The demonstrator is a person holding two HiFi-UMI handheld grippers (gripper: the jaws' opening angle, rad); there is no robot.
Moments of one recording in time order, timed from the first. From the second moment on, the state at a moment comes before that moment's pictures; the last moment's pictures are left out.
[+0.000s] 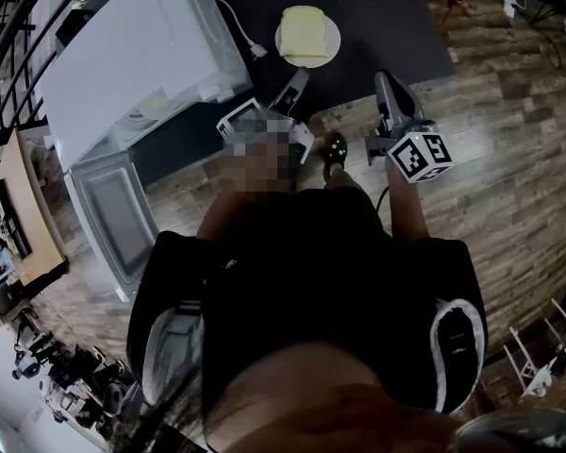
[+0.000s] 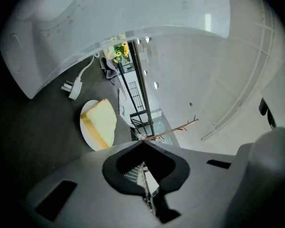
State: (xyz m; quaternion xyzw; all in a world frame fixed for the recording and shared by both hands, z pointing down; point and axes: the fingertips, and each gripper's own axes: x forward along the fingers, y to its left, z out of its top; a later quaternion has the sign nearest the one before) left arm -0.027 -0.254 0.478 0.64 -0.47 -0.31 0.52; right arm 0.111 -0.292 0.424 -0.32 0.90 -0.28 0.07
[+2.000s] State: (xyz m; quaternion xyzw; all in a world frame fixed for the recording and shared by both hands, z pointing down) left arm -0.061 -0.223 0.339 0.79 -0.54 -0.15 0.26; right arm 0.014 -0.261 0.363 -0.22 0.94 -0.24 0.07
